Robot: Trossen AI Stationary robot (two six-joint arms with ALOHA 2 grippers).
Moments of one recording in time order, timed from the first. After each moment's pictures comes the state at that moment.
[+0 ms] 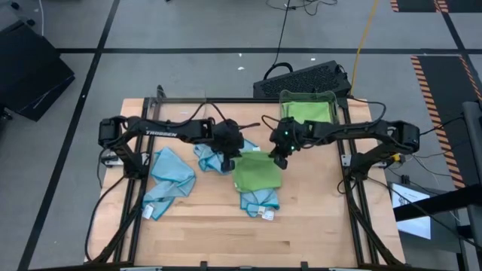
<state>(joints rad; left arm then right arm) 0.17 1.69 1.18 -0.41 0.20 0.07 -0.29 1.44 0.78 -0.26 -0.33 0.22</state>
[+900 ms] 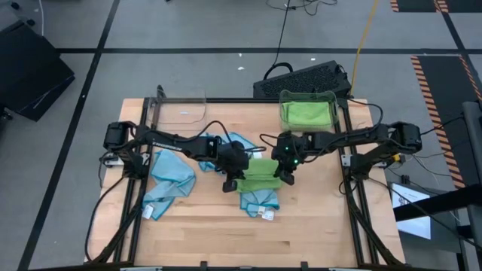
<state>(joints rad) 0.01 1.76 1.19 -0.34 0.26 -0.05 -0.14 1.43 0.74 -0.33 -0.45 0.28</state>
